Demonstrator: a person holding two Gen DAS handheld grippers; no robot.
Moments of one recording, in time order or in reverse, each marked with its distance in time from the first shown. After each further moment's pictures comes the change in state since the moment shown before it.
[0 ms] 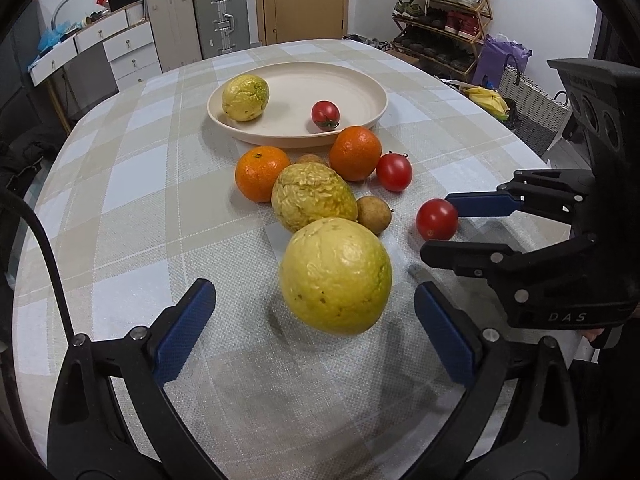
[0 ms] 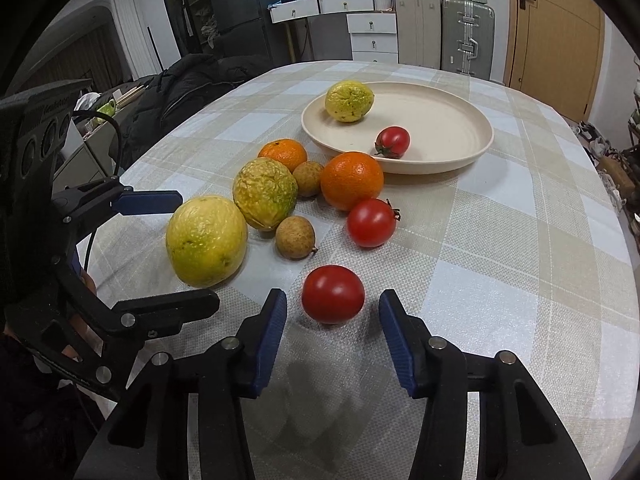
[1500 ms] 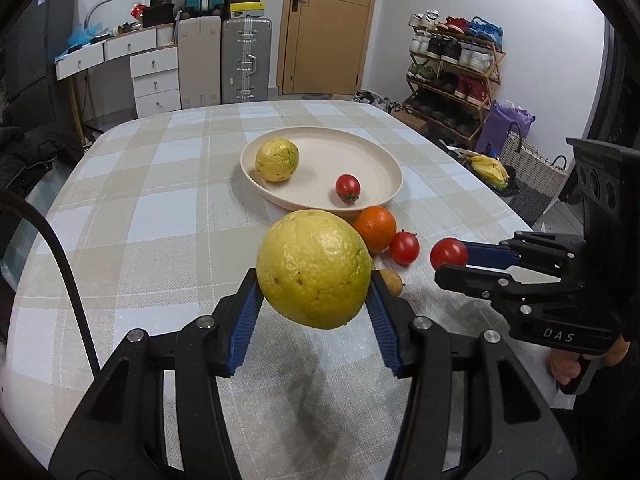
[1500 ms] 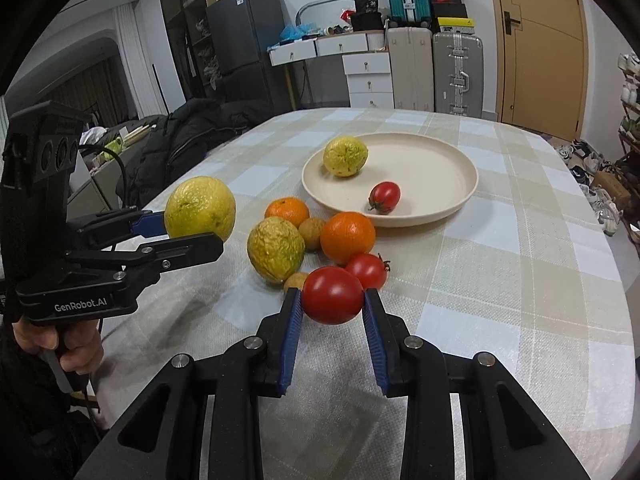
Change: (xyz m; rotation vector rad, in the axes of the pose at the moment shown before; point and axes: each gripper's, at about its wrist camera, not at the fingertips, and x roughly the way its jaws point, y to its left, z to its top) left arm -0.036 0.027 0.009 -0.127 -0.218 -0.021; right arm -0.025 -0.004 0.008 0.031 -0.176 0.012
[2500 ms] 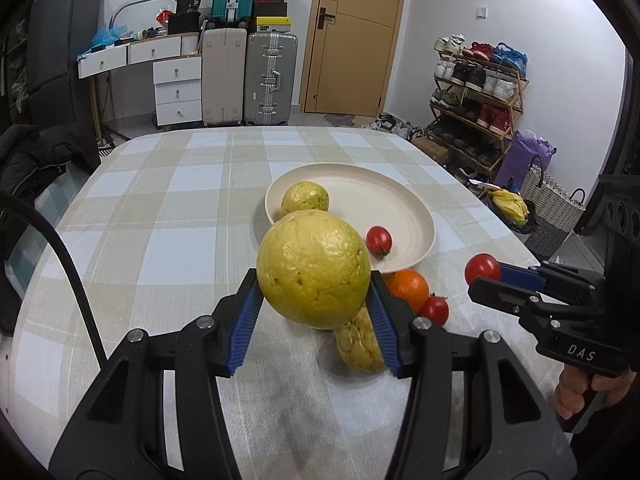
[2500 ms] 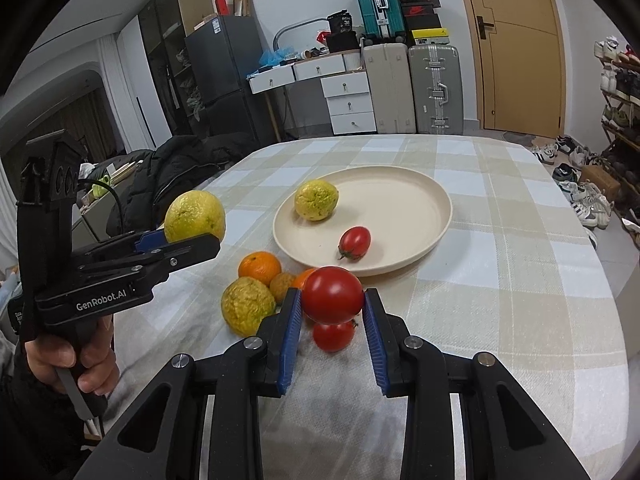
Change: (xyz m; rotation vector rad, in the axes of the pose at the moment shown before) left arm 0.025 0.016 0.039 -0.068 -0.067 0.059; right arm -0.004 -0.023 0.028 0.080 -0.080 -0.023
